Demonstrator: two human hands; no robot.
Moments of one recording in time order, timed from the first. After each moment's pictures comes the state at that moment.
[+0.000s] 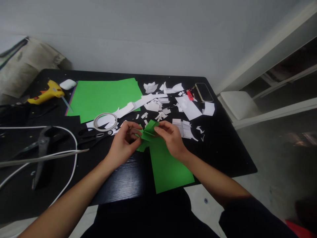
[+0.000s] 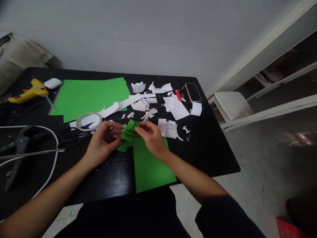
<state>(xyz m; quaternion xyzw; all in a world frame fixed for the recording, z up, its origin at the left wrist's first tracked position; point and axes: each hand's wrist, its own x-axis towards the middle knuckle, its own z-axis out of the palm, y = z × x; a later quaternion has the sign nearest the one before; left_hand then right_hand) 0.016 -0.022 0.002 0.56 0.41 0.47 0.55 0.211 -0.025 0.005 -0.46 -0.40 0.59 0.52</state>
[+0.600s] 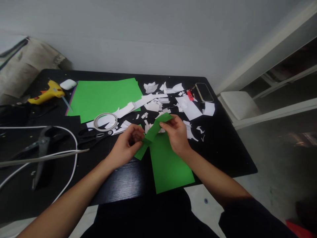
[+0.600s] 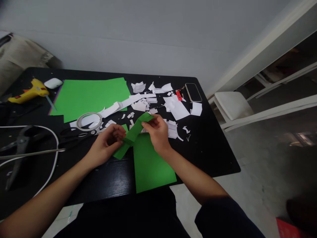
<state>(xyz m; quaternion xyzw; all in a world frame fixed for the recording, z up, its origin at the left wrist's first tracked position) 0.014 -0.024 0.007 0.60 0.40 0.40 0.57 0.221 -0.012 -0.003 -0.50 -0.40 0.49 0.59</state>
